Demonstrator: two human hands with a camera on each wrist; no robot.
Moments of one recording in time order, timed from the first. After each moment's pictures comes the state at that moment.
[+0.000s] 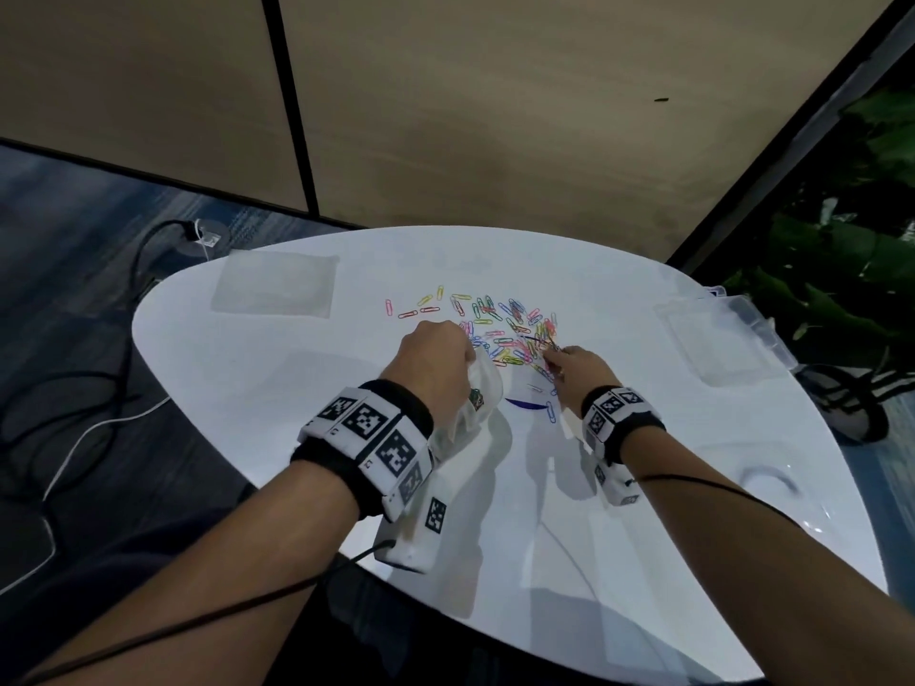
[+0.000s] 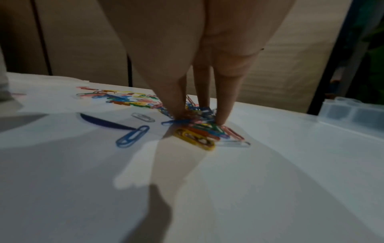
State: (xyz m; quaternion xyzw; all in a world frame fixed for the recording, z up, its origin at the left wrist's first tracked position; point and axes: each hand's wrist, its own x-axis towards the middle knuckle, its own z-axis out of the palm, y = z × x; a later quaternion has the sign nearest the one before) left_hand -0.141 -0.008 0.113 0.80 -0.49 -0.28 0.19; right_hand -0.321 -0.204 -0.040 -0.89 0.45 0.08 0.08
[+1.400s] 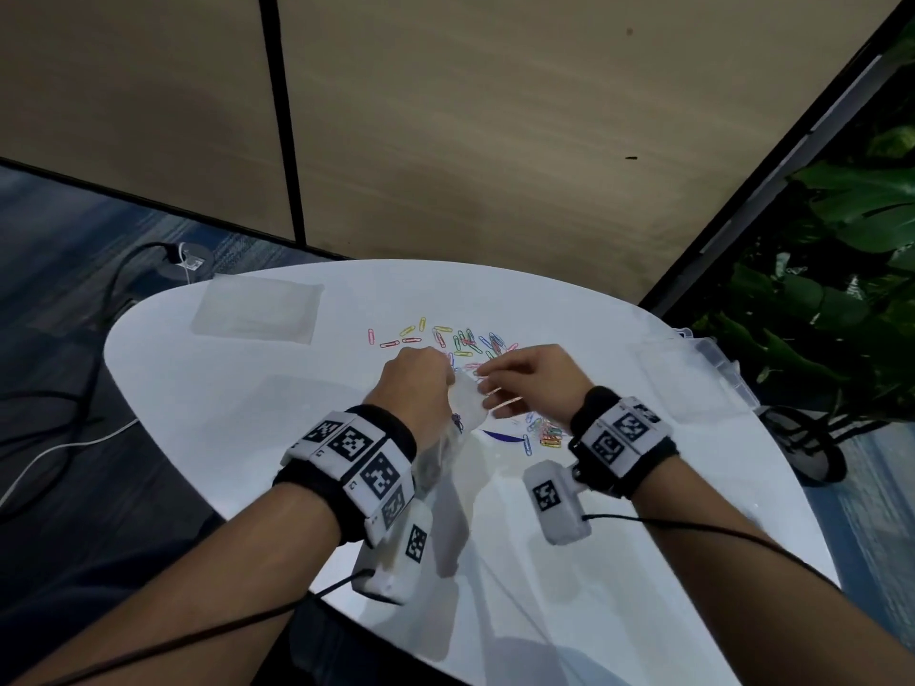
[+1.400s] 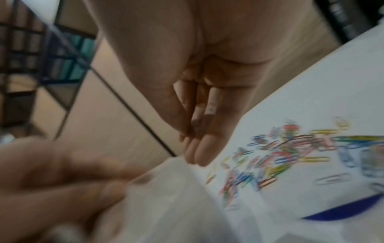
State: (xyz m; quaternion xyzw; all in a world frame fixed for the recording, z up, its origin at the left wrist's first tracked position) left_hand -0.143 -0.008 0.112 0.81 -0.49 -0.26 0.20; right_hand -0.278 -0.134 0.087 -0.67 0.45 -0.11 0.58
